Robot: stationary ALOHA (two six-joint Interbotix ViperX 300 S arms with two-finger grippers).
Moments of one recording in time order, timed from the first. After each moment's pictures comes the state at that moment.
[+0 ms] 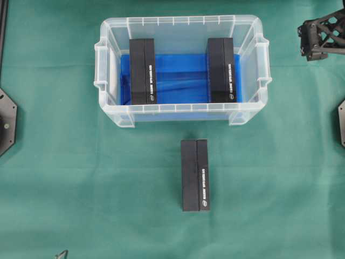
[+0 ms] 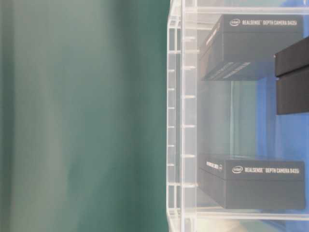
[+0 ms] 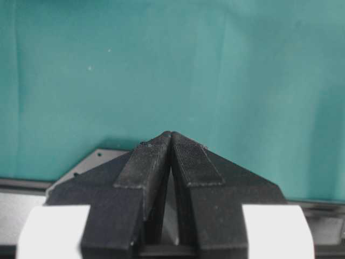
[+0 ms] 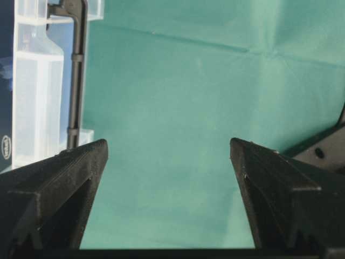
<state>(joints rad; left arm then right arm) -0.13 -0.78 0.45 0.03 1.48 -0.27 -0.29 -0.54 0.52 -0.23 1.34 1.32</state>
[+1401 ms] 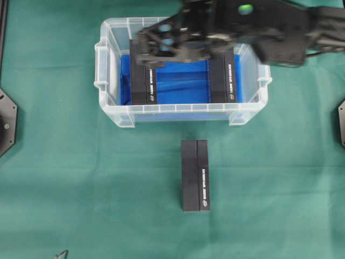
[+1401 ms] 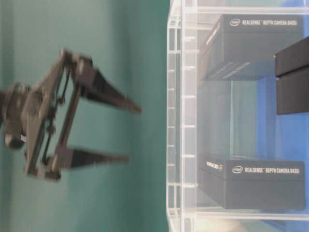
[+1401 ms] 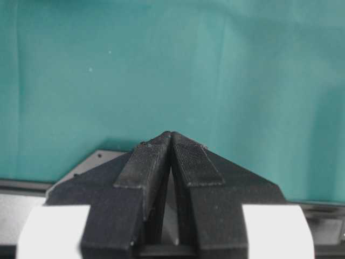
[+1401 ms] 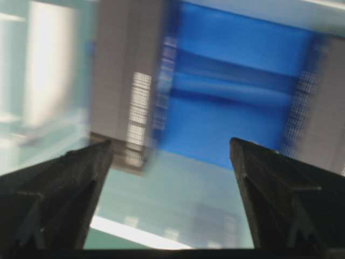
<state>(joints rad) -0.13 -0.80 0.46 0.03 1.48 -0.27 -0.11 0.24 -0.32 -0.22 1.27 1.43</state>
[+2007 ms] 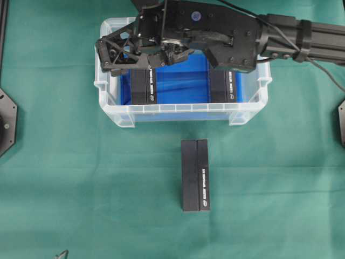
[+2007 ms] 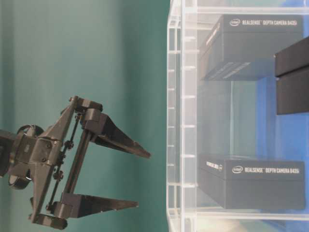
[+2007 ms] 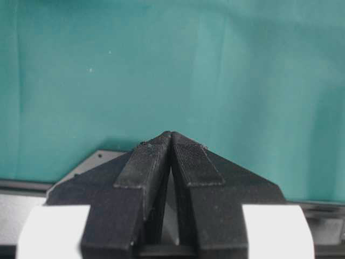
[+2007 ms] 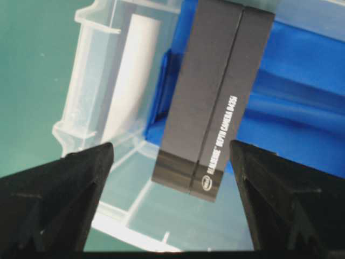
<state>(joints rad) -0.13 -0.80 0.46 0.03 1.48 -0.27 -0.11 0.40 -0.53 -0.17 1.29 1.37</state>
